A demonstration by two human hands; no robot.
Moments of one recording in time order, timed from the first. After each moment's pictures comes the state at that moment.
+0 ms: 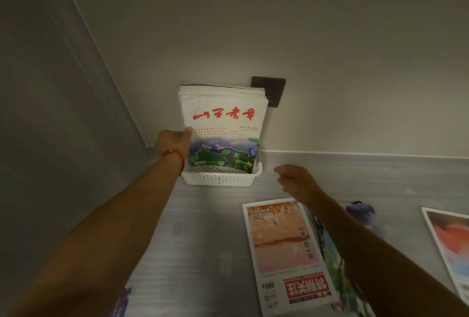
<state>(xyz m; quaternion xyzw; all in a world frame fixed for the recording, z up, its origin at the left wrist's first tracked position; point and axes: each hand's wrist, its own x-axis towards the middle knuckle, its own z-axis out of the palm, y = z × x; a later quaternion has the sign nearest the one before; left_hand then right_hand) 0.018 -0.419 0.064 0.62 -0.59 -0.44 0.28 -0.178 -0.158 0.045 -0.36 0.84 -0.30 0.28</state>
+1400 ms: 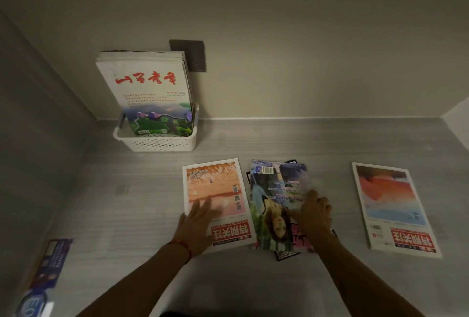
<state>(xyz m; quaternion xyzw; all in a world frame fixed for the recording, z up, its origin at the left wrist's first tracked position) 0.022 -0.070 -0.061 0.31 -0.90 -0.24 -0.18 -0.239 0.114 -0.053 -0.15 0.96 -0.13 0.22</state>
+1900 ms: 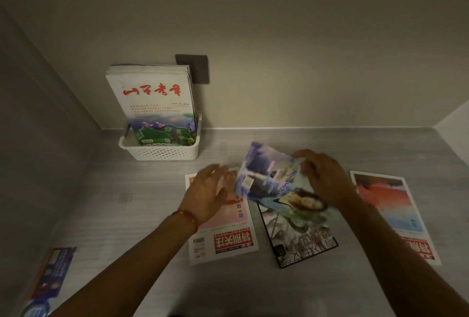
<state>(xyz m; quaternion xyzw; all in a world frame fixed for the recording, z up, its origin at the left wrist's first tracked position) -0.037 -0.094 0.053 0.30 -0.90 -0.30 0.10 -0.279 0.090 0.097 -0.49 0.84 -0.24 0.08</state>
